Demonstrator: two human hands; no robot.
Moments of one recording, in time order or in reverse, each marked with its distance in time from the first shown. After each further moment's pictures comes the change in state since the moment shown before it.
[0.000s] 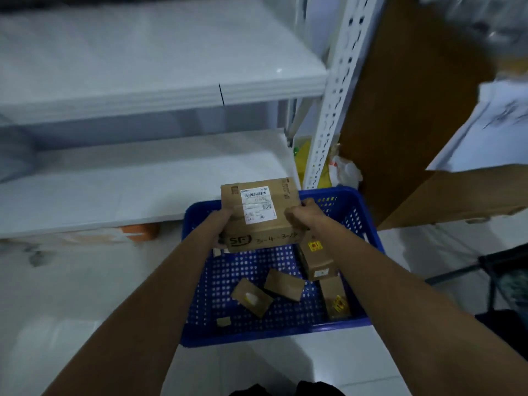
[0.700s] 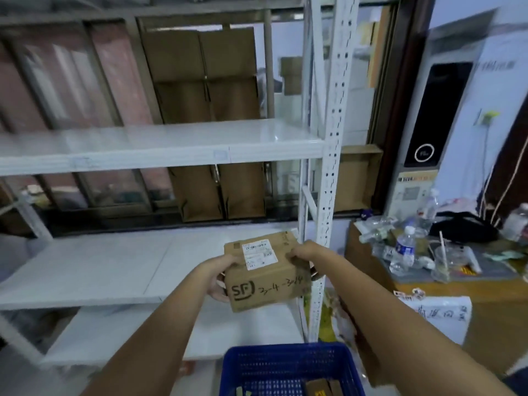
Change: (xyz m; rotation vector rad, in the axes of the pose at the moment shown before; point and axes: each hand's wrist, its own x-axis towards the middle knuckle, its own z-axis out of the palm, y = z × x) left_hand -0.509 0.293 -0.114 0.048 -0.018 0.109; right_hand -0.442 -0.375 -0.201 -0.223 -0.035 -0.246
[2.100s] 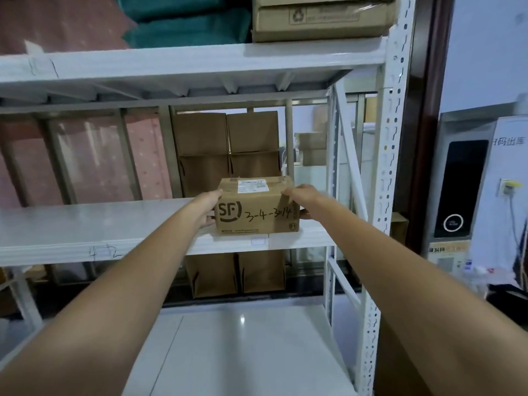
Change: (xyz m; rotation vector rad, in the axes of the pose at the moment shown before) left_hand -0.062 0.289 -0.171 -0.201 0.264 0.687; right_hand 0.014 -0.317 -0.077 0.319 0.275 -0.482
